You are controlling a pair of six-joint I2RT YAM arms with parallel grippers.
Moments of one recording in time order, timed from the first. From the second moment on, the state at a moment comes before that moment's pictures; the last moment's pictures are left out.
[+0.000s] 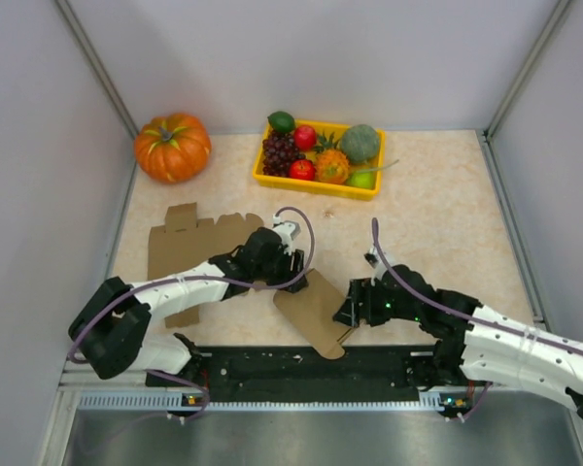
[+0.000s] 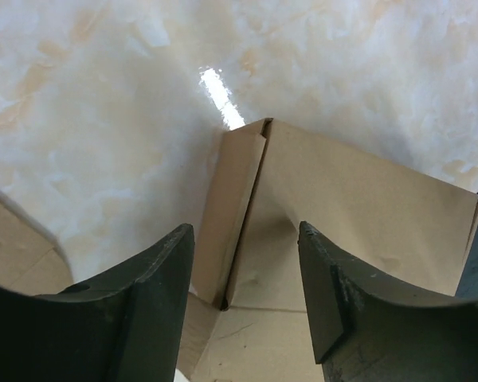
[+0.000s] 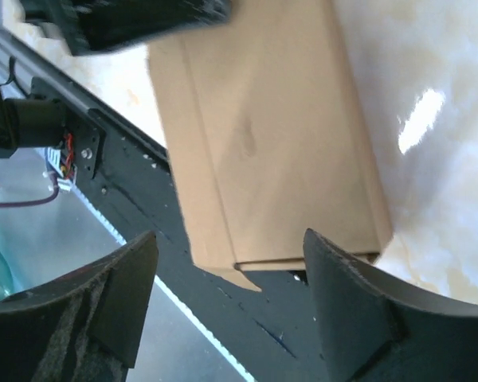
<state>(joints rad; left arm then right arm) -0.77 1.34 0.67 -0.09 0.14 -0.46 0.99 0.79 0.50 -0.35 -0.08 0.78</state>
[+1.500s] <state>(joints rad) -0.82 1.29 0.38 0.36 0.04 -0.90 0.62 0.80 0.35 -0.49 -0.30 0.98</state>
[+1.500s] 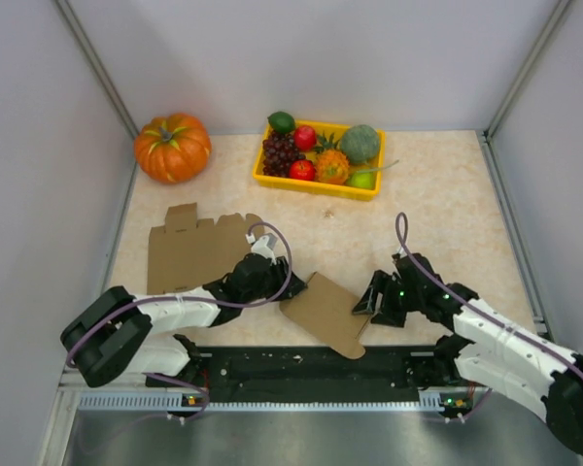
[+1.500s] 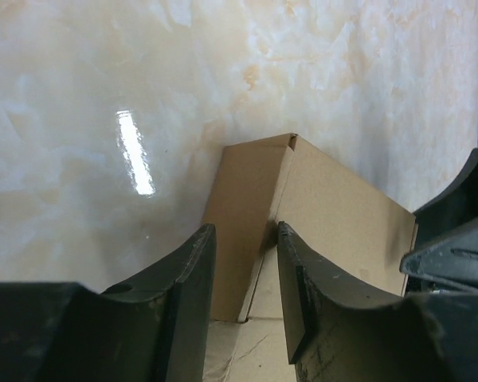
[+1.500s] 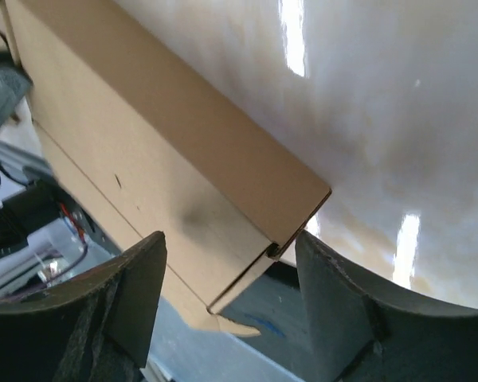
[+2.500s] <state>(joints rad) -0.73 1.10 0.41 0.12 0.10 -0.69 0.49 1.28 0.70 -0.31 -0.29 0.46</state>
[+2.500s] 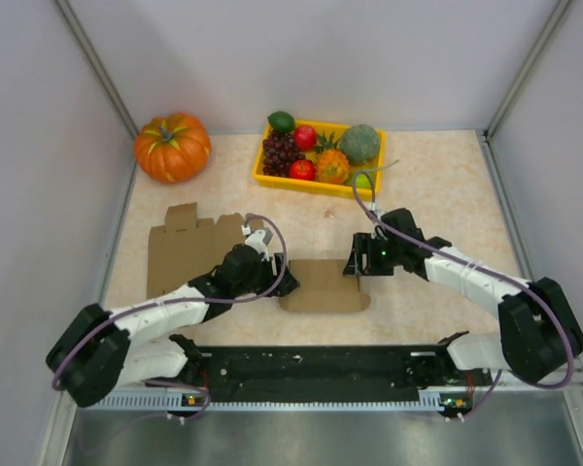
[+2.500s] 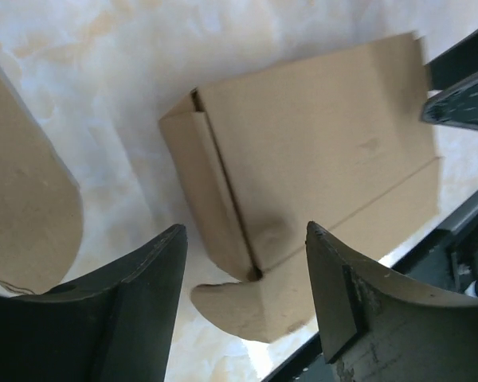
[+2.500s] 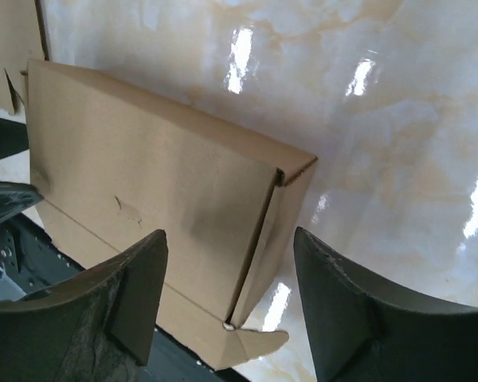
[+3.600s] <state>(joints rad) -0.49 1.37 0.40 0.36 0.49 -0.77 0.30 1.24 0.47 -0.06 -0.49 0.57</state>
